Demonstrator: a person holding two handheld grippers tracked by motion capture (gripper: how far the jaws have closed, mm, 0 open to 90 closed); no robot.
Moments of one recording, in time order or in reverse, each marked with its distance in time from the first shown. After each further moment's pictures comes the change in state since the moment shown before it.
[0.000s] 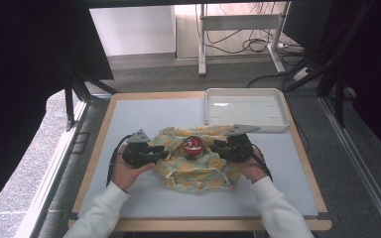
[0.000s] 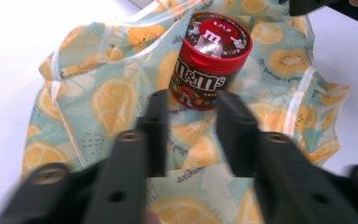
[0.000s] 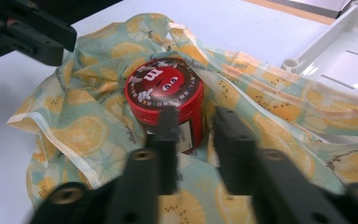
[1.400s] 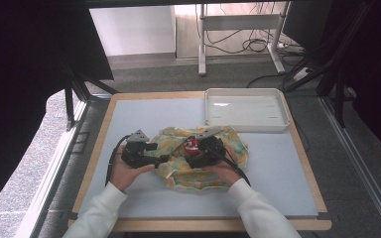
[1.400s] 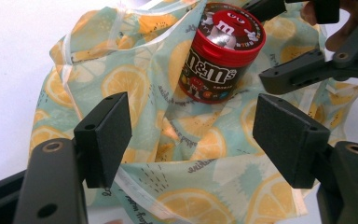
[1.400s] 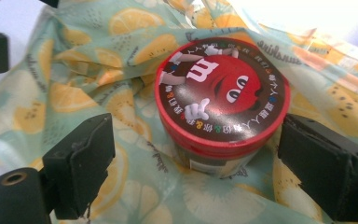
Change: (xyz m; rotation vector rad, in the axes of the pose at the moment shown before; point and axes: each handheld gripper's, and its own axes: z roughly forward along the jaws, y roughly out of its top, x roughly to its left) left arm 0.005 -0.003 0.001 0.028 0.013 -0.050; right arm 0.045 0.009 0.067 0.161 -0.080 0.003
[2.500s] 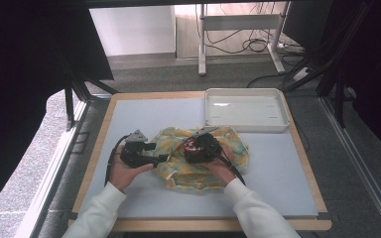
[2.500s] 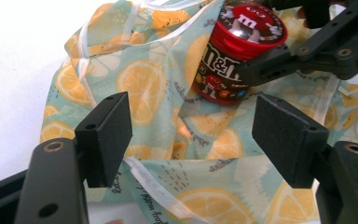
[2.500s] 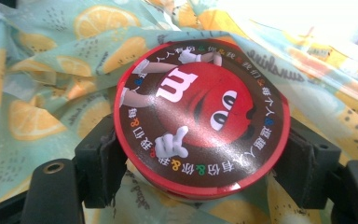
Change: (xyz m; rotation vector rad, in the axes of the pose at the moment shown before) left arm 0.006 -0.003 0.000 -0.005 0.012 -0.008; right arm 0.000 0.007 0.016 0.028 -0.055 0.028
